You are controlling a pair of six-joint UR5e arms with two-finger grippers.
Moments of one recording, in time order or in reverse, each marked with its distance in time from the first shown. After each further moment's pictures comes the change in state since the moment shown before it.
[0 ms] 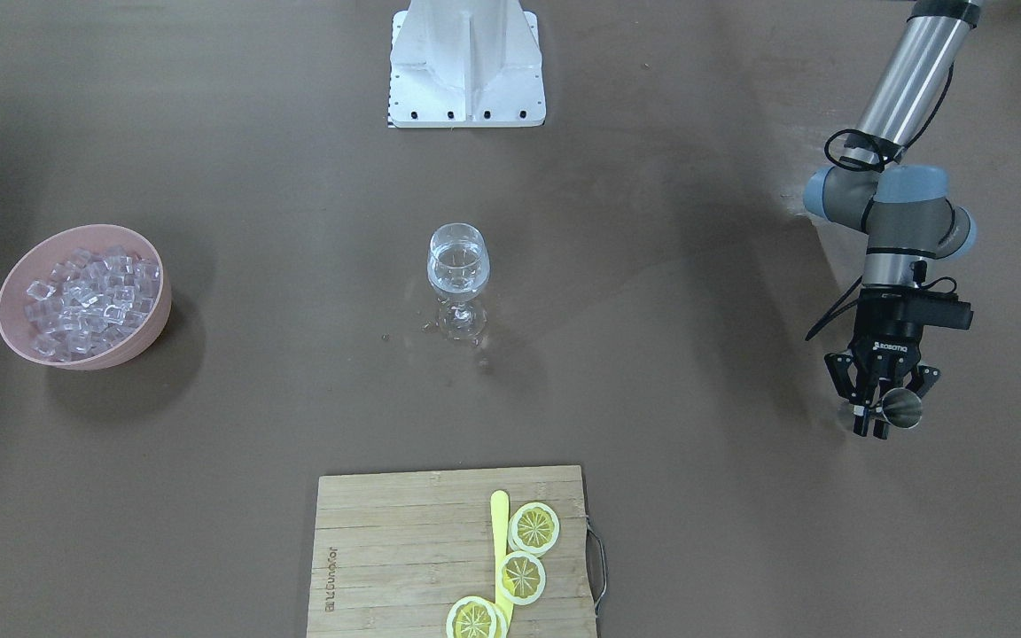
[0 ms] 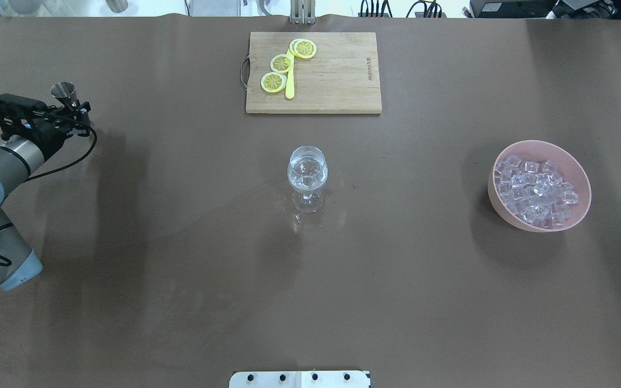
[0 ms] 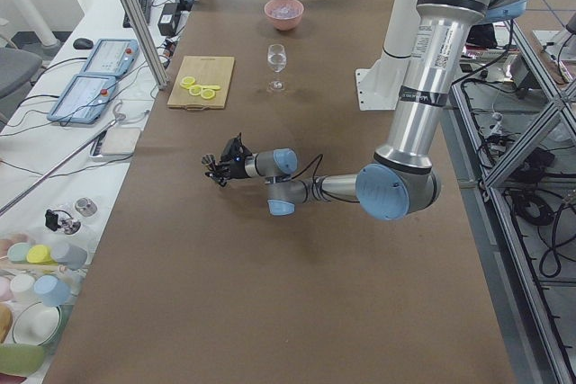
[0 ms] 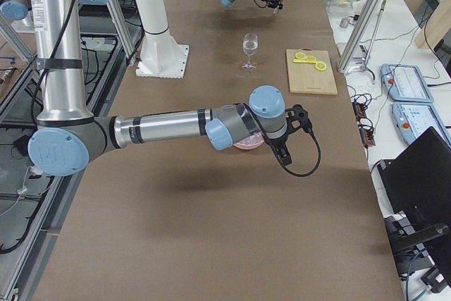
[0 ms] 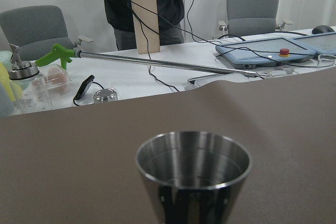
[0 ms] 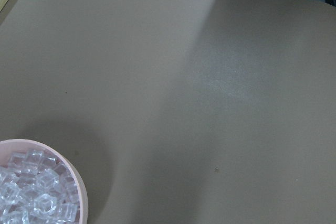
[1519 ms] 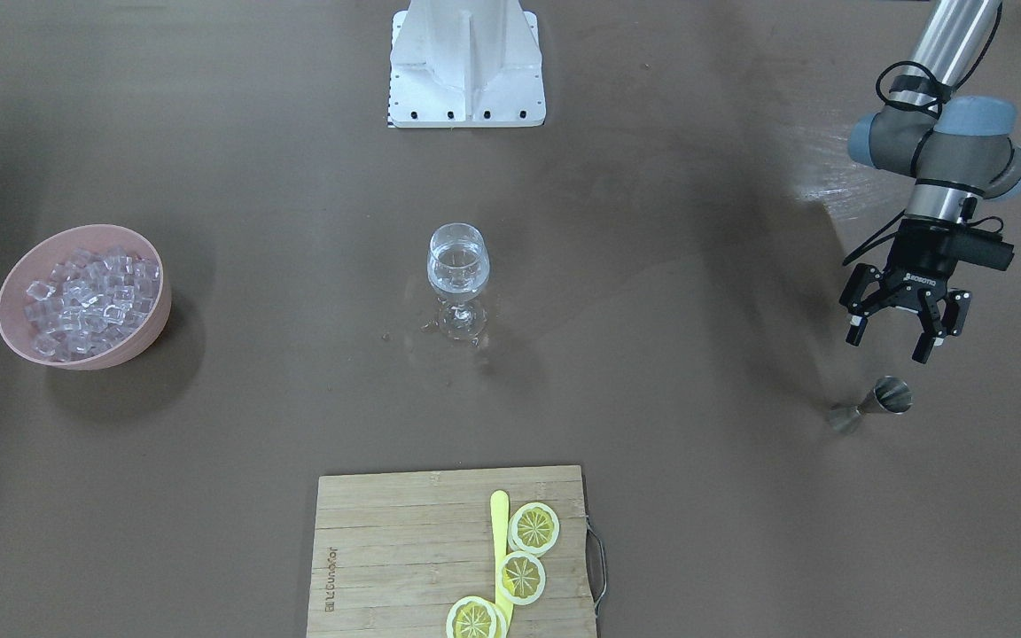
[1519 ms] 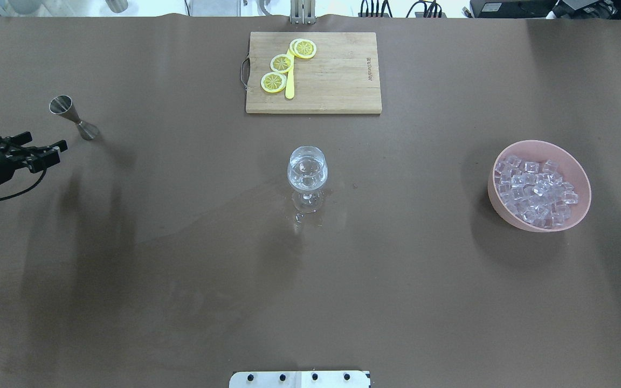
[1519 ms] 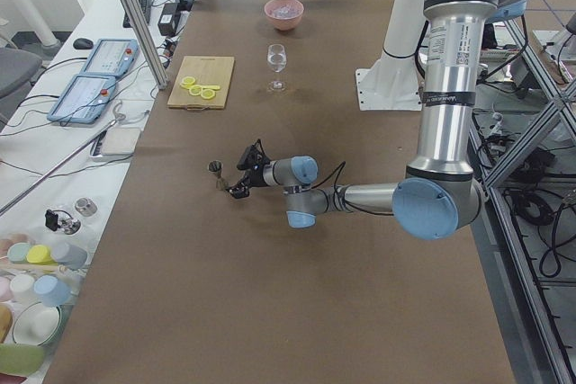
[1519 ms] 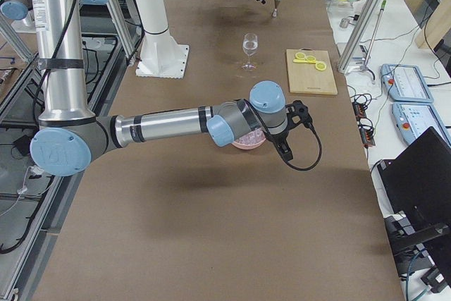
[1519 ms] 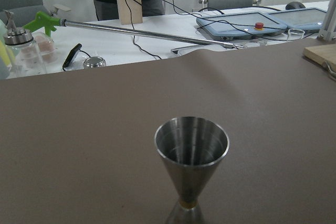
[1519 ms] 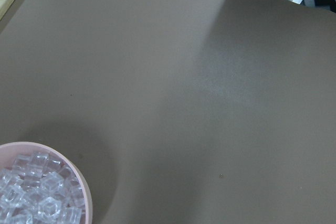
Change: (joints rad) left arm -0.075 0.248 -0.256 0.014 -0.311 -0.103; right arm -0.024 0.007 0.016 -0.001 -0.025 0.002
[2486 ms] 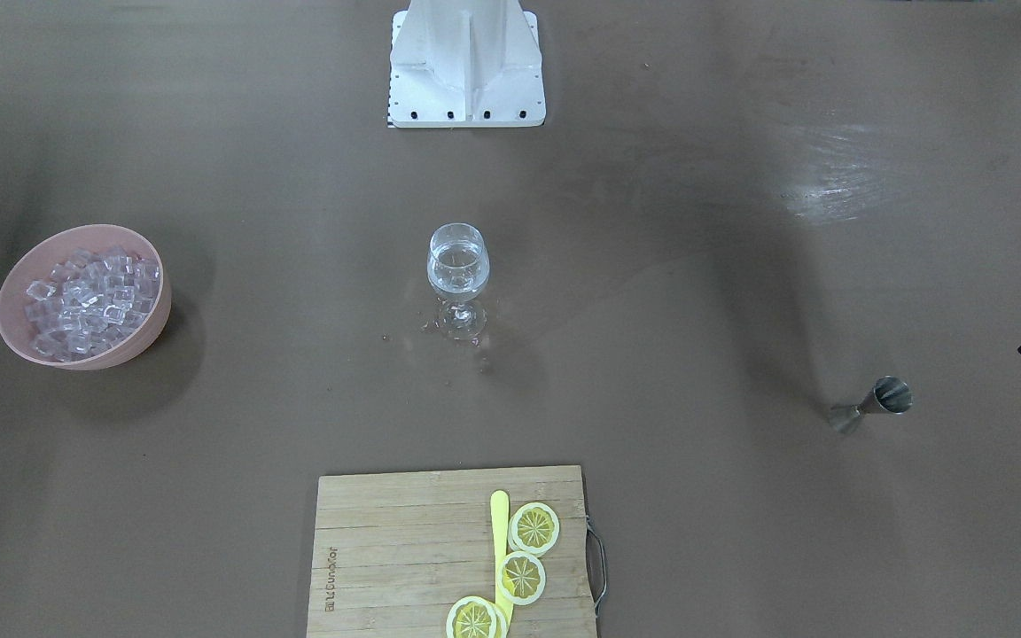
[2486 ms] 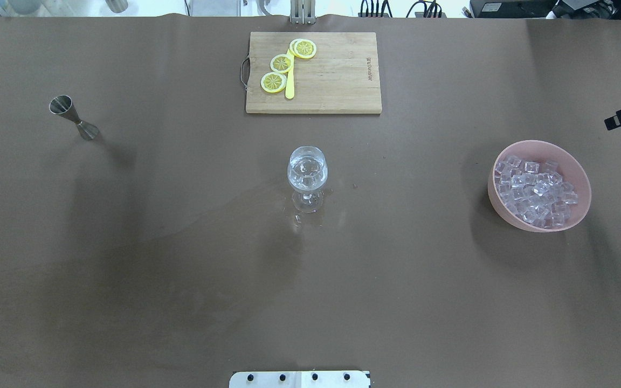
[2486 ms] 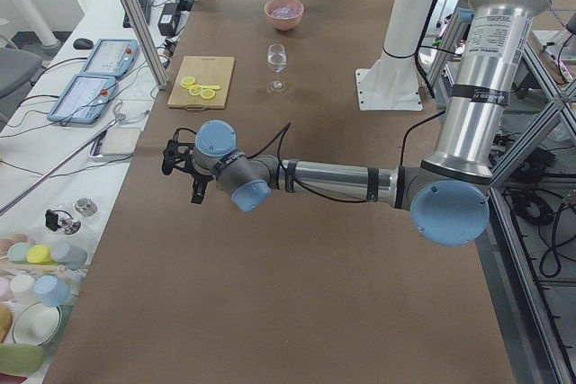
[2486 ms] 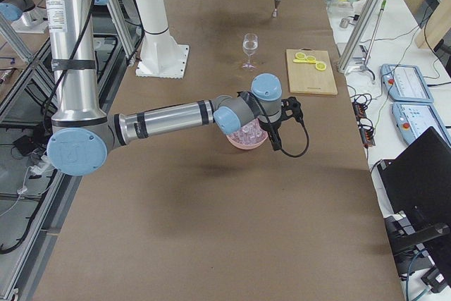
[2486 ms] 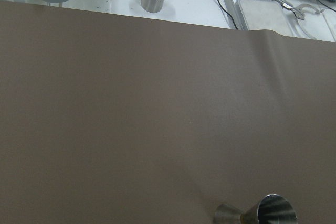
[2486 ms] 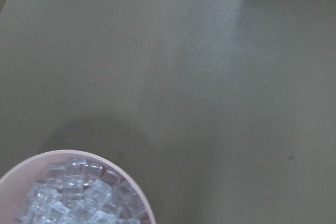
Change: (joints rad) left arm -0.540 -0.199 -0.093 0.833 -0.814 0.179; right arm -0.224 -0.002 0.059 -0.001 -0.079 0.328
